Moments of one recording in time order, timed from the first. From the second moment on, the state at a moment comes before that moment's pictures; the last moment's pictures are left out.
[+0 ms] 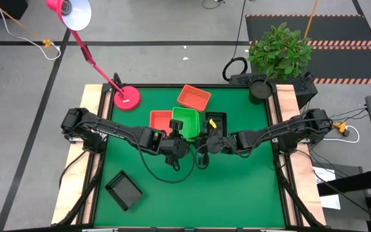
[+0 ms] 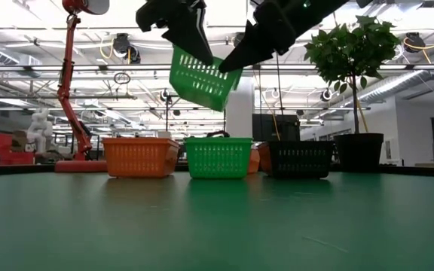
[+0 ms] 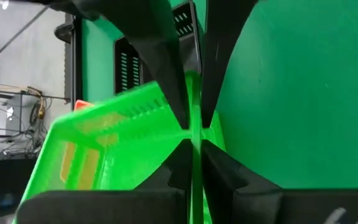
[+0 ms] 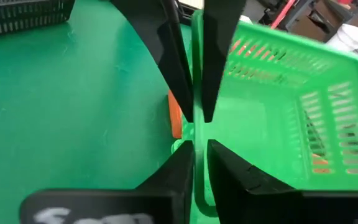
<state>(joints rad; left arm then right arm) -0.22 1.72 1.45 -0.69 -0.51 0.24 0.18 1.56 0.99 -0.01 0.44 -0.13</state>
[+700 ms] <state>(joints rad) -0.26 1.58 1.45 -0.74 -0.56 0.08 0.17 1.56 0.99 -0.06 0.38 -0.19</state>
